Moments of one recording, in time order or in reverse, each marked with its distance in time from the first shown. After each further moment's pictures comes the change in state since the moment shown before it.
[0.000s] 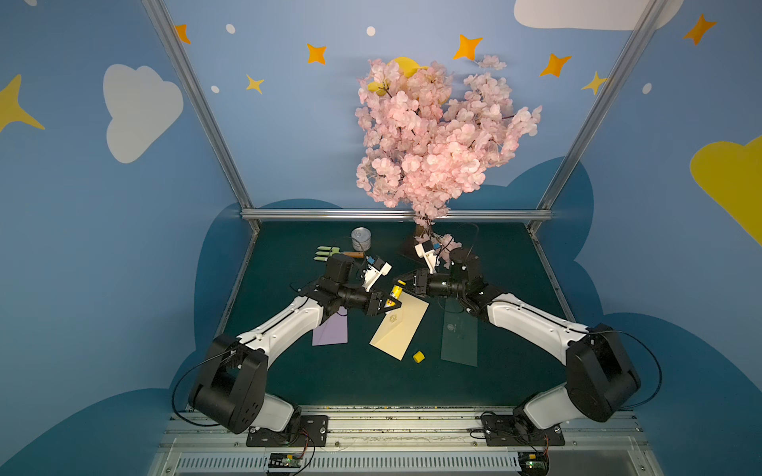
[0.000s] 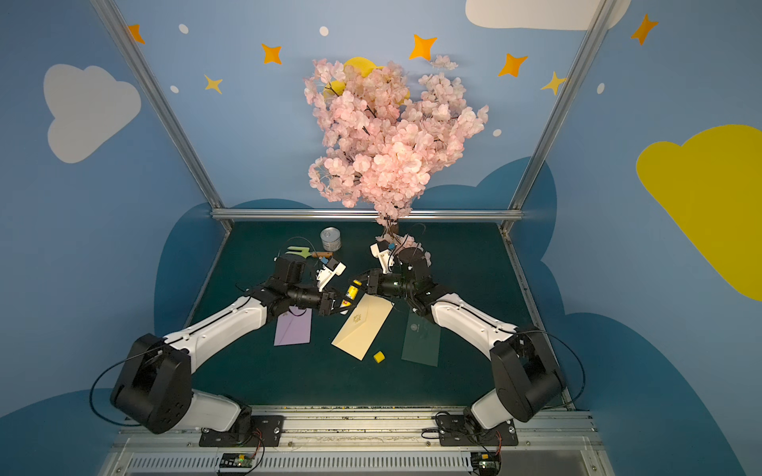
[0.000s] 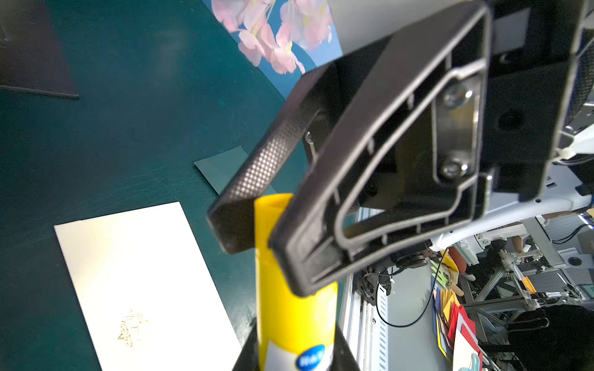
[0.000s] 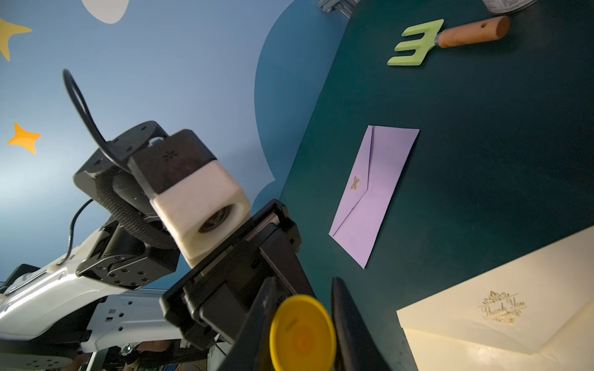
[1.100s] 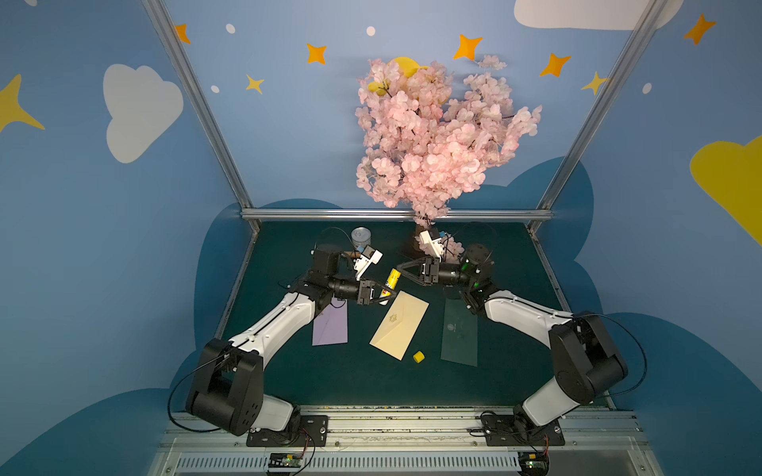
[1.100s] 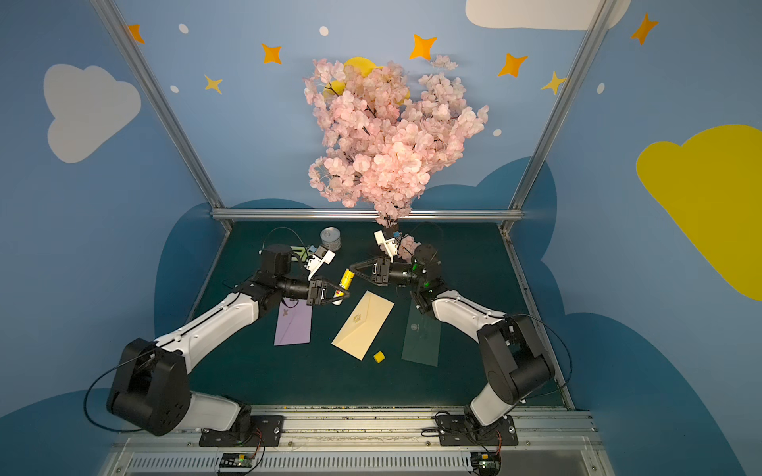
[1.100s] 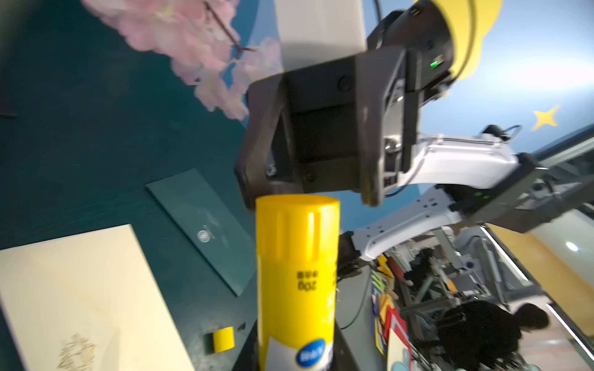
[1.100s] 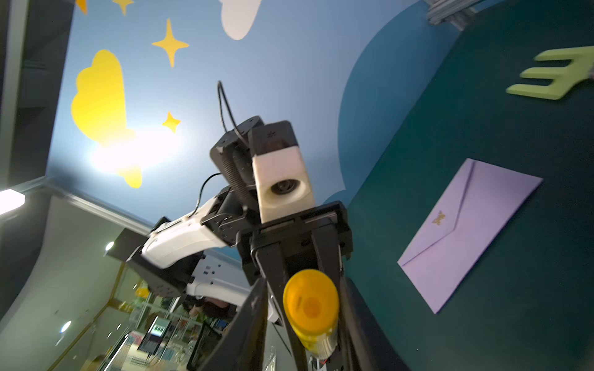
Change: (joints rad) left arm 0.079 -0.023 0.035 0.029 0.163 -0.131; right arm -0.080 0.095 -0.005 0.462 -0.246 0.261
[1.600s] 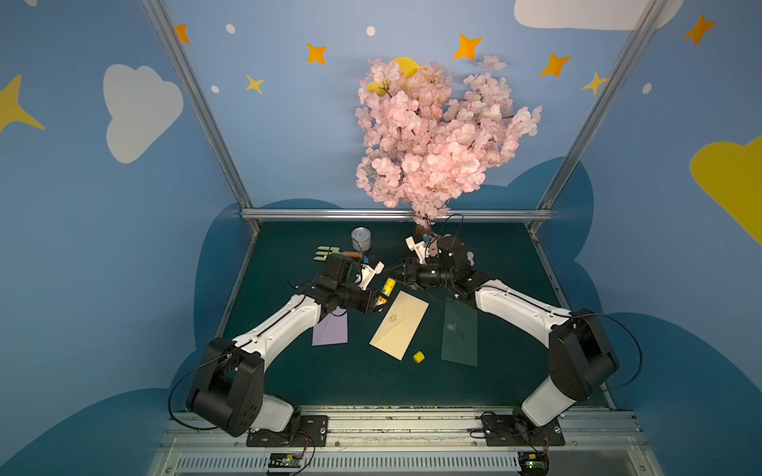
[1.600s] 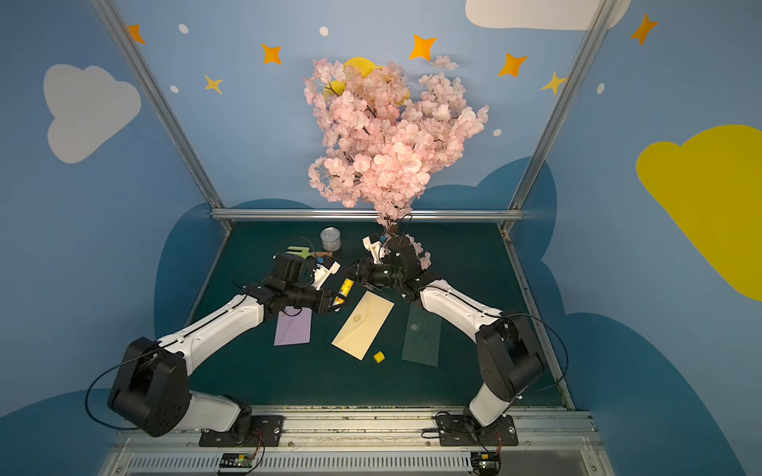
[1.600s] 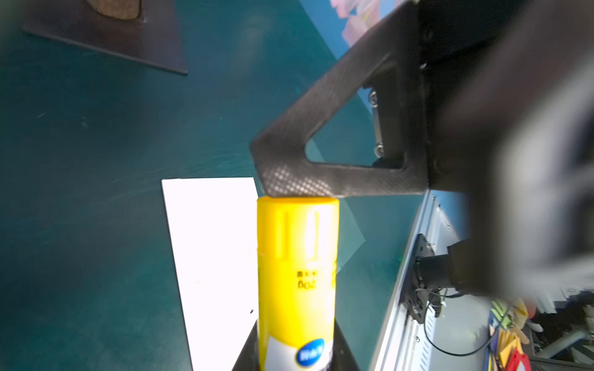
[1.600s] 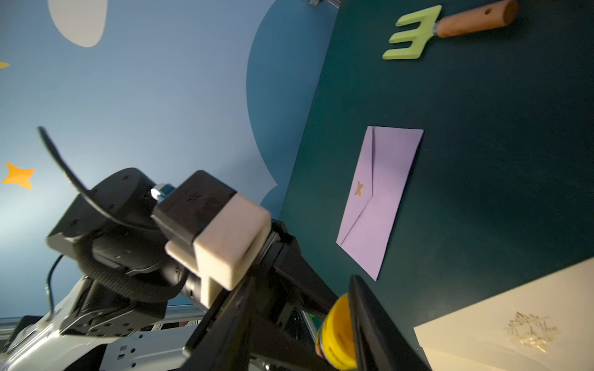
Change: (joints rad) left arm -0.071 0.002 0.000 -0.199 -0.426 0.143; right arm 0.089 0.045 0.185 -0.587 0.270 -0.196
